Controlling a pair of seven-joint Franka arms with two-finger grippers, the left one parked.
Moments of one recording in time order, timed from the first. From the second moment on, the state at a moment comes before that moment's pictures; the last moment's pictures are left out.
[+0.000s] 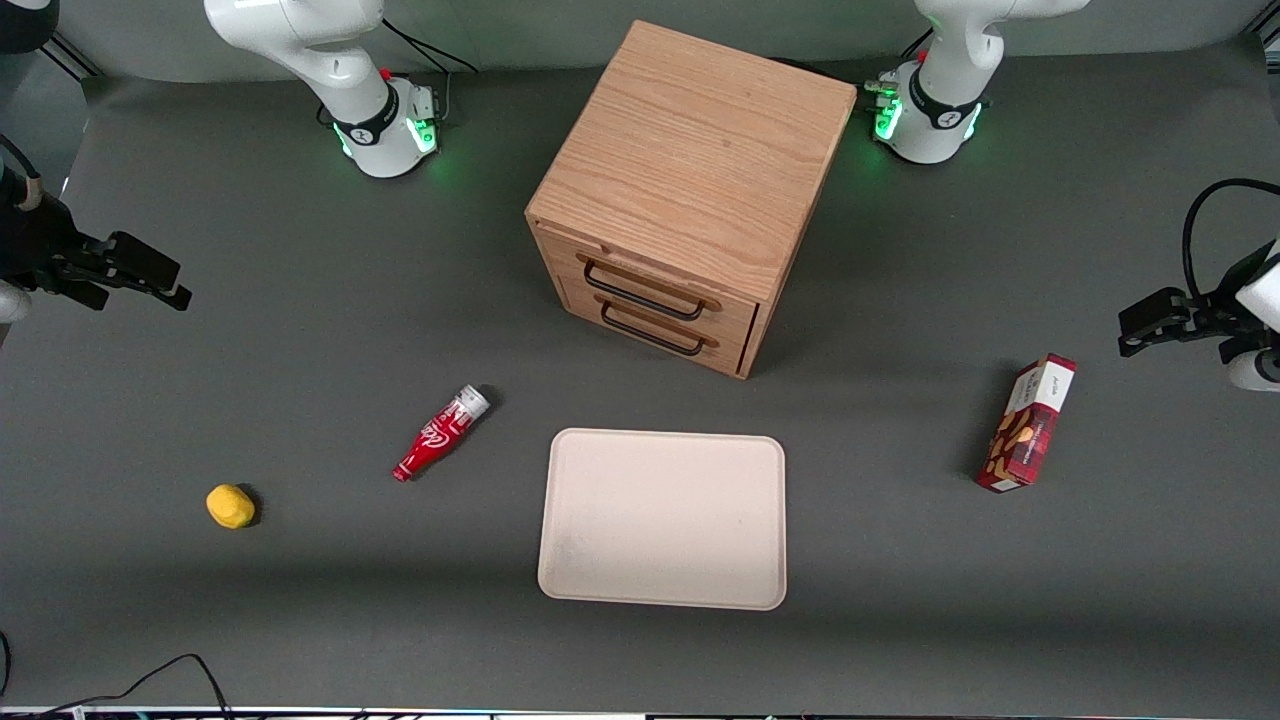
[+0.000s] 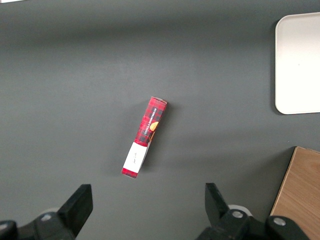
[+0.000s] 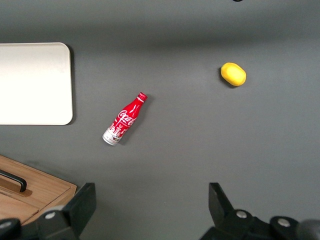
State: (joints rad) arm 0.12 0.00 -0.09 -1.53 0.04 1.59 0.10
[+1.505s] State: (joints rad) arm 0.20 0.28 0.37 -1.33 0.03 1.63 -0.09
